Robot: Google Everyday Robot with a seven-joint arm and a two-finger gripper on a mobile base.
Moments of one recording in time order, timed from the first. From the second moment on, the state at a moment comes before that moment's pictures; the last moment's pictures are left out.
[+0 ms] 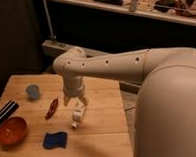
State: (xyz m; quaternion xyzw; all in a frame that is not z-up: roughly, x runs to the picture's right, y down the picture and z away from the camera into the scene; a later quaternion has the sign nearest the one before) arm -0.102 0.101 0.704 -0.26 0.23 0.64 0.68
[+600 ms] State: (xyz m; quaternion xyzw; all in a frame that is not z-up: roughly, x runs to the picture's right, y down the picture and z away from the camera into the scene) arm -0.115 0.103 0.706 -0.26 0.22 0.62 0.70
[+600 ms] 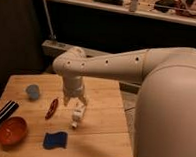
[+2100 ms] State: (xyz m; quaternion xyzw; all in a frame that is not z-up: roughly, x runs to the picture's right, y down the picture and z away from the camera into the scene) arm -0.369 0.193 0.728 -0.36 0.08 0.30 0.88
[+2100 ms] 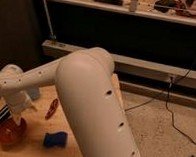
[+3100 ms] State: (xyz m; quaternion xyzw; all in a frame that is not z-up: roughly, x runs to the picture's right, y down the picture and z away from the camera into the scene) arm -0.398 0.231 0.772 -0.37 0.11 0.23 0.89
